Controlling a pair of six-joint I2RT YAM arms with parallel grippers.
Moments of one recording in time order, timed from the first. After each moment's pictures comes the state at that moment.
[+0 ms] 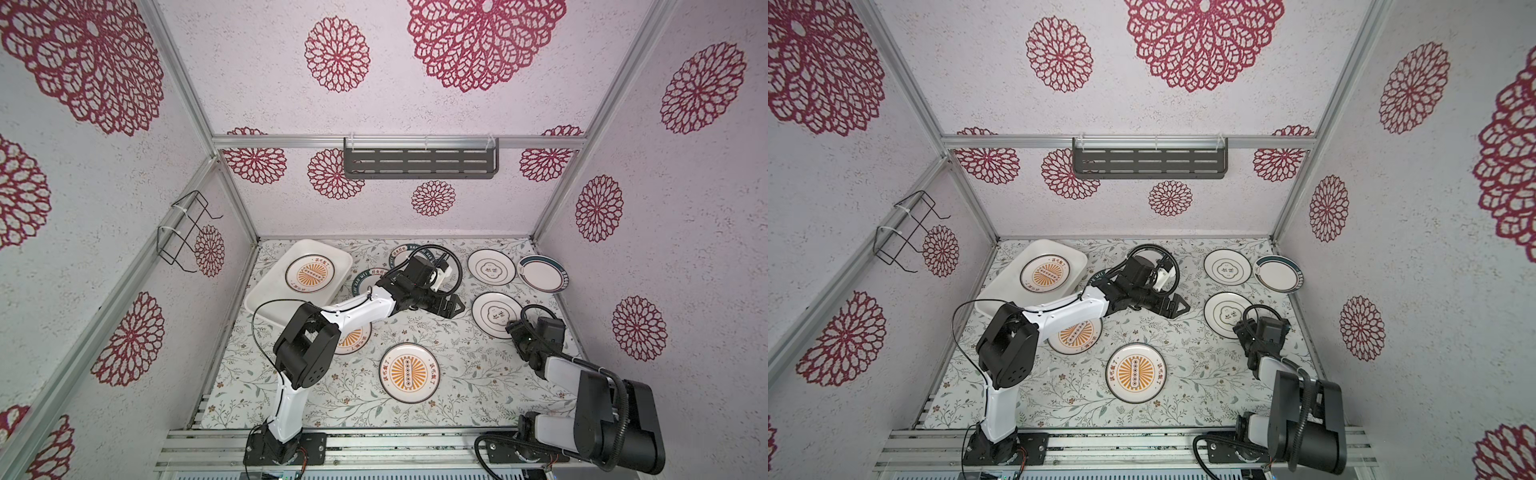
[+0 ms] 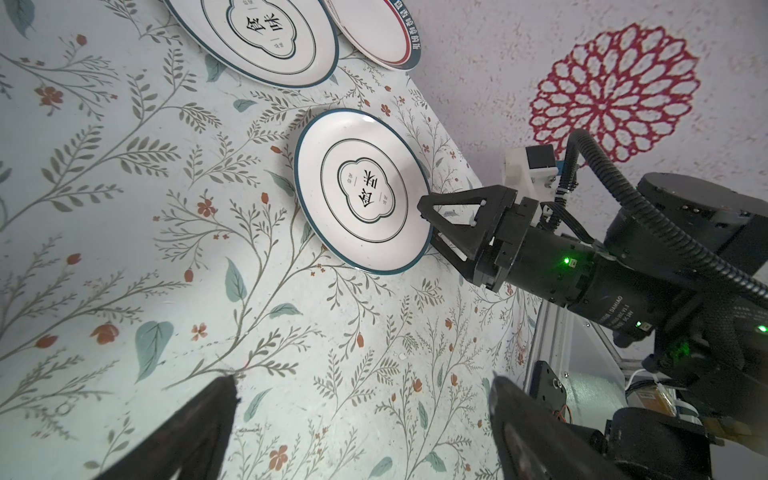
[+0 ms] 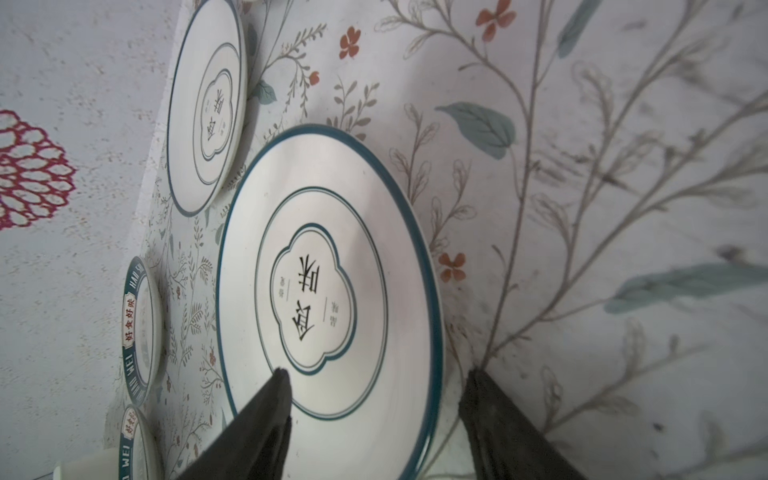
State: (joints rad) left arm -0.78 2.03 1.57 -0.23 0.43 -0.38; right arm -0.20 1.31 0.33 0.26 -0.13 0.93
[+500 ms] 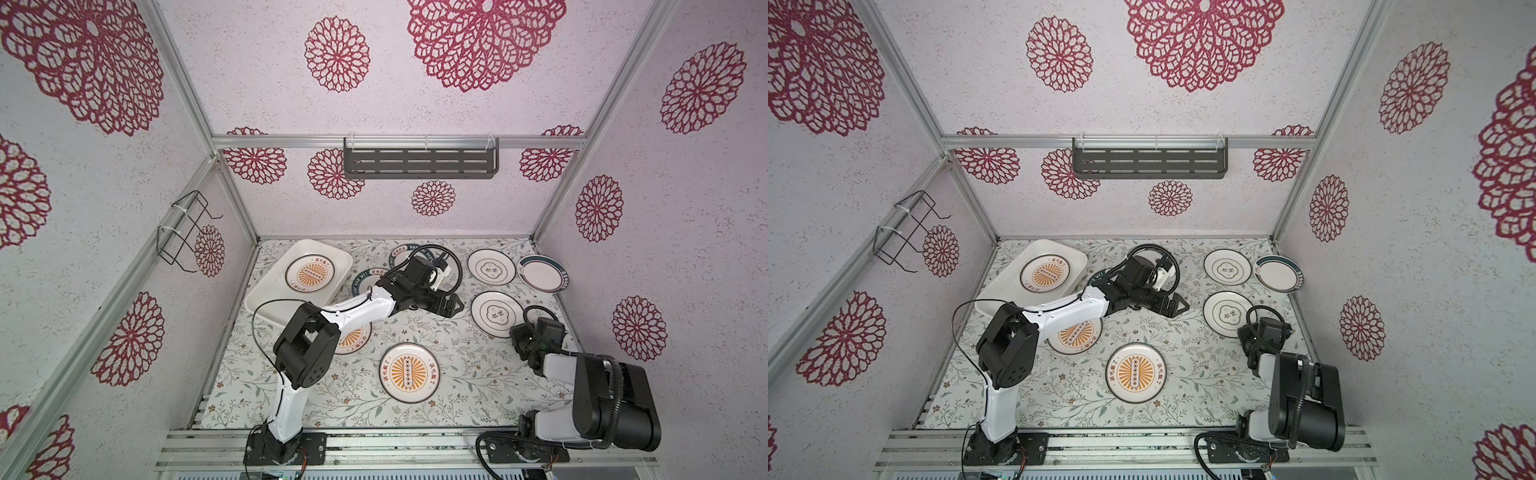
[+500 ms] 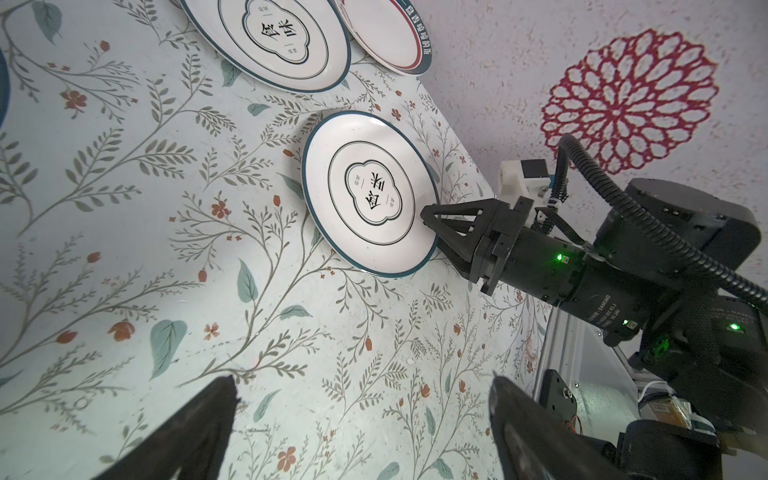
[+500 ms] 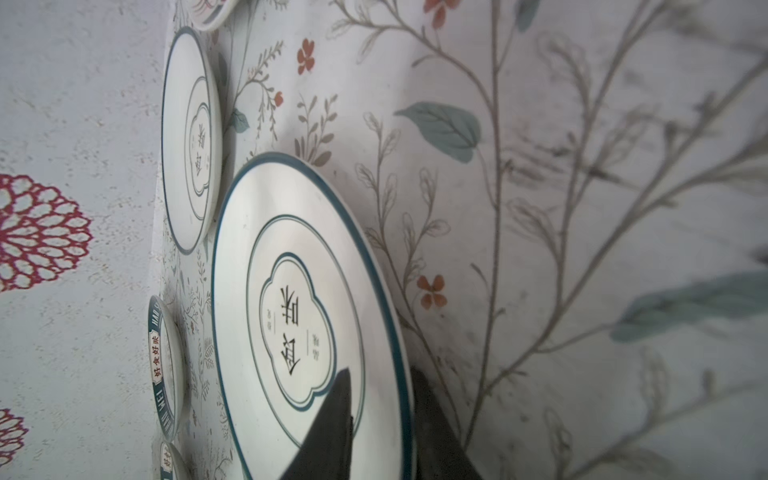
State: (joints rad) left arm -0.78 2.03 1.57 -0.23 0.41 -0.38; right arm -0.21 1.41 0.32 0.36 -0.14 1.05
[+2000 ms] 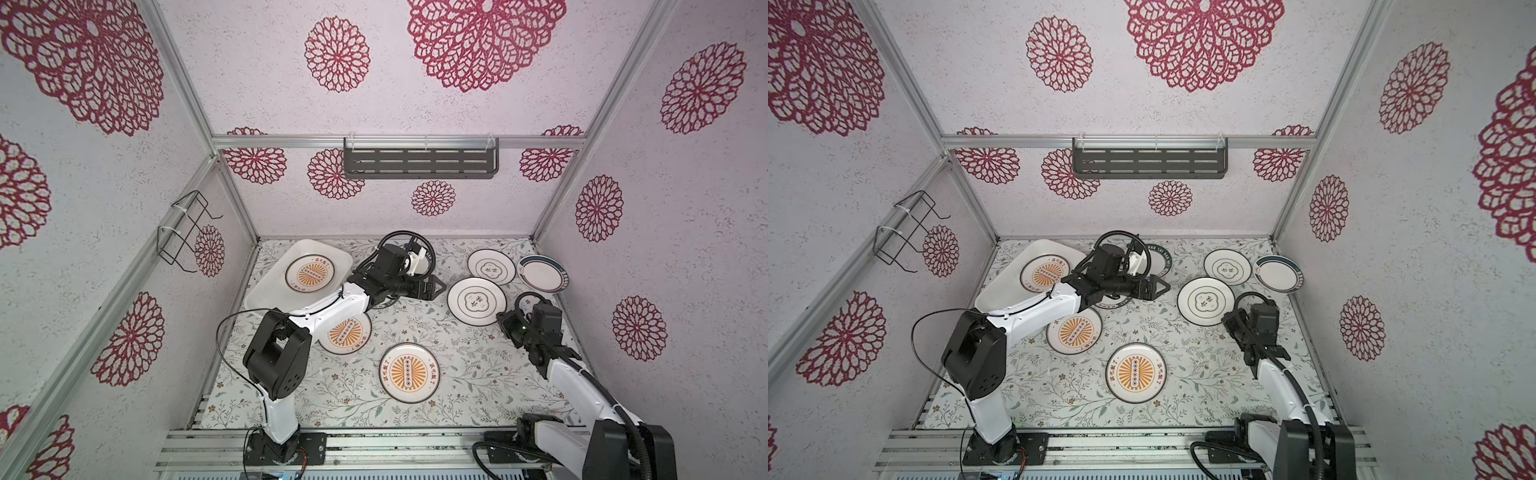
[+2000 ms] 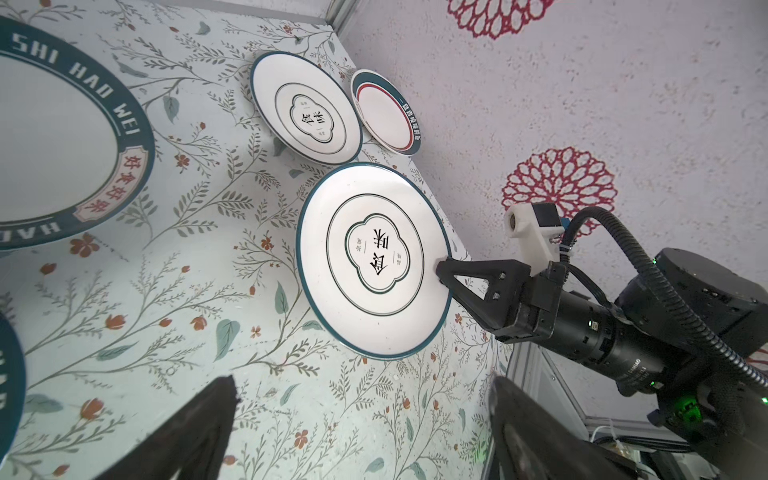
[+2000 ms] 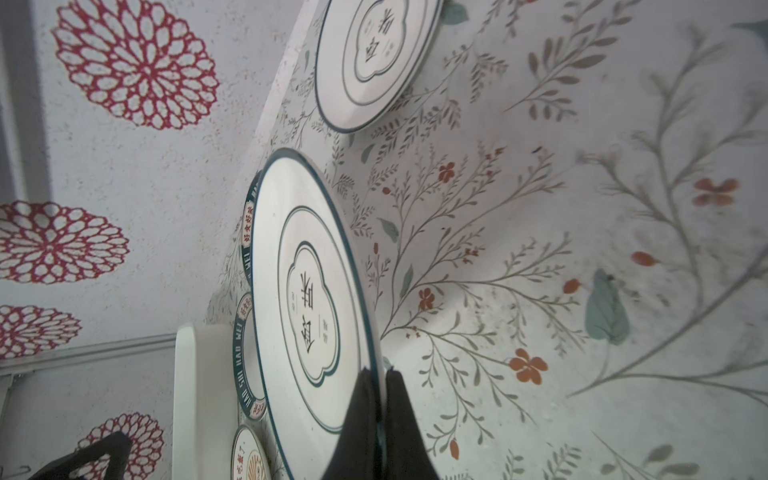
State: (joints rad) left arm -0.64 1.84 1.40 -0.11 0.48 -0.50; right arm -0.02 1.08 0.48 -0.01 -0.25 0.93
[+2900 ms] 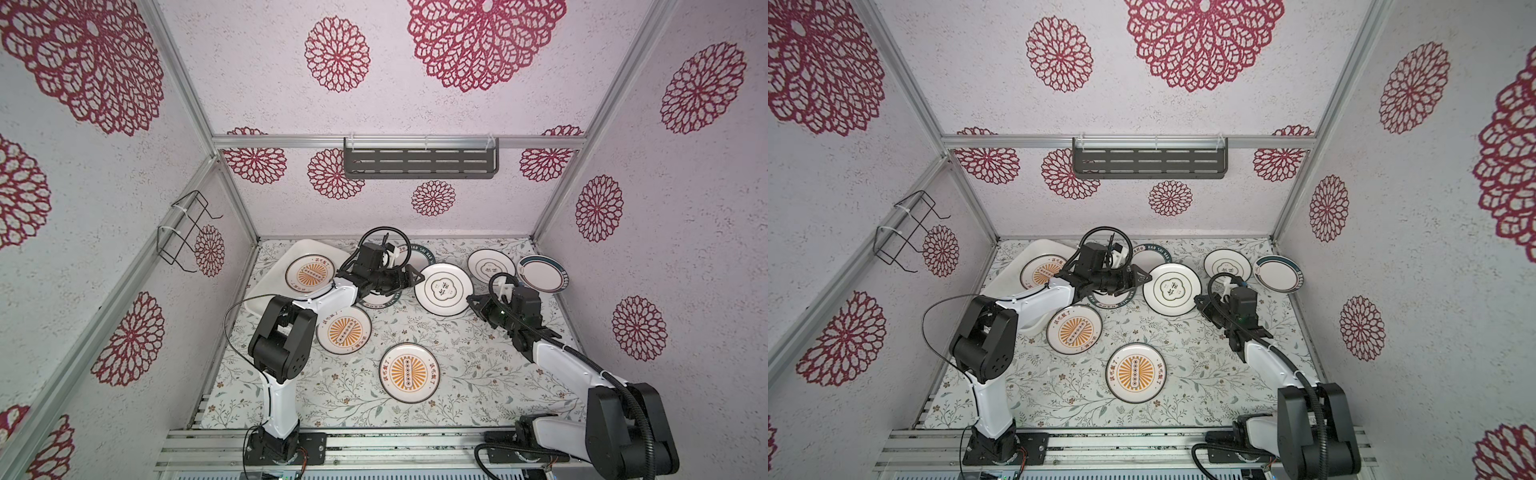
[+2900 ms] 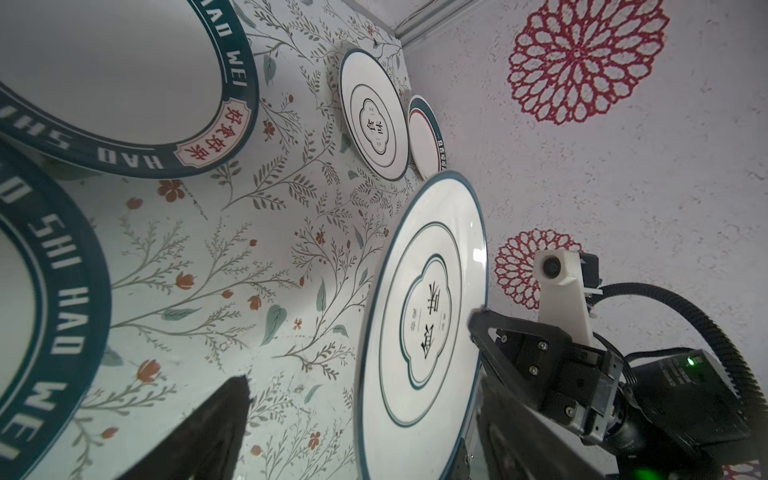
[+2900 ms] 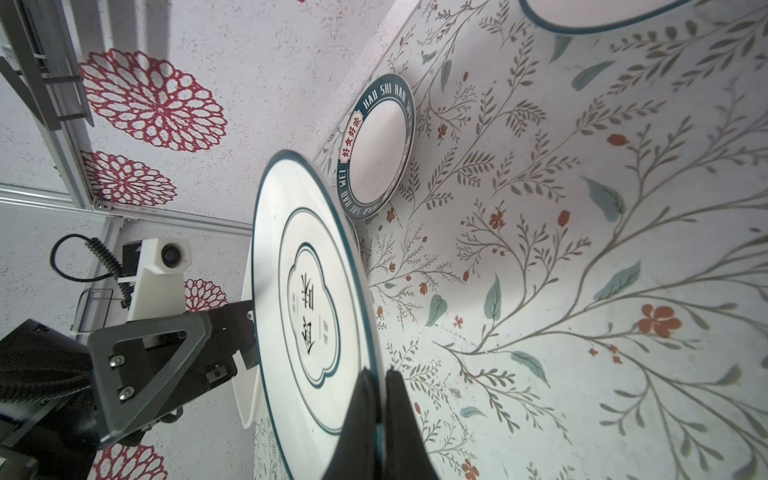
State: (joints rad) left arm -0.50 1.96 1.39 -0.03 0.61 -0.73; right arm 0.14 1.24 0.58 0.19 -0.42 0.91
